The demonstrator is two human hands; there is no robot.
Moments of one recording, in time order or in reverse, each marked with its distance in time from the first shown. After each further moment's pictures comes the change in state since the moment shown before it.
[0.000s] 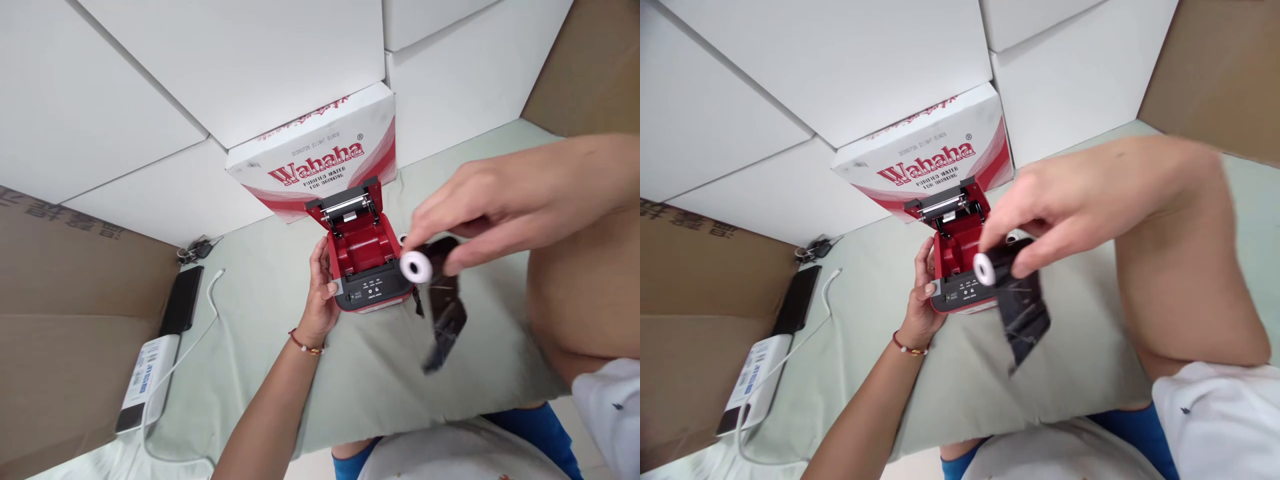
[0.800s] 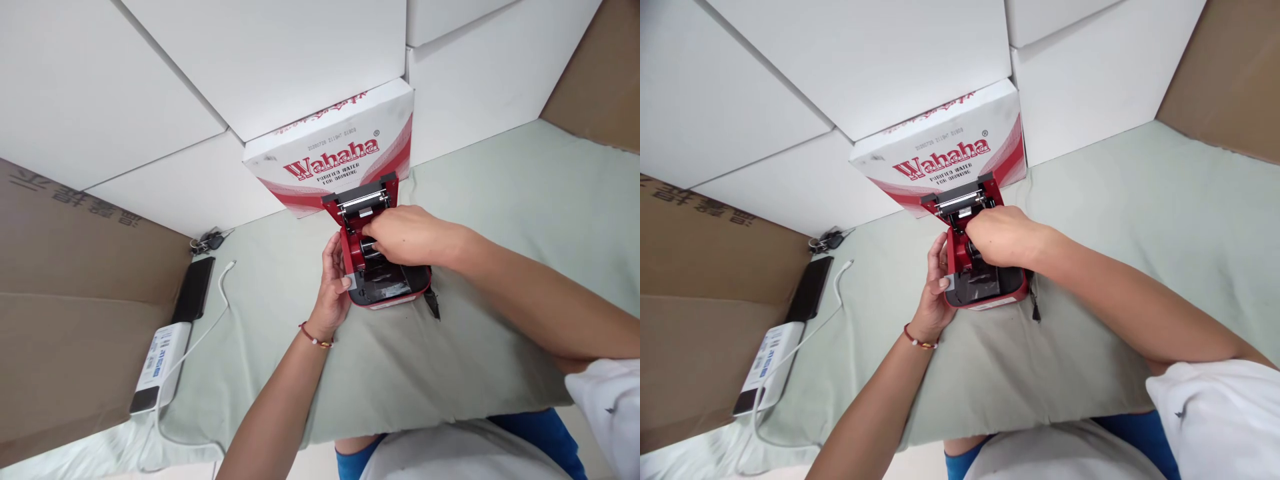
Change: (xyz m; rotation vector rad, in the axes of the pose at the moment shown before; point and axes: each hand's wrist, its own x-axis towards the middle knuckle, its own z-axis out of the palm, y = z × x) left_hand 0.003 -0.008 -0.006 -0.018 -0.028 0.001; right_hand 0.038 -0.111 0.013 -0.042 -0.178 -0.106
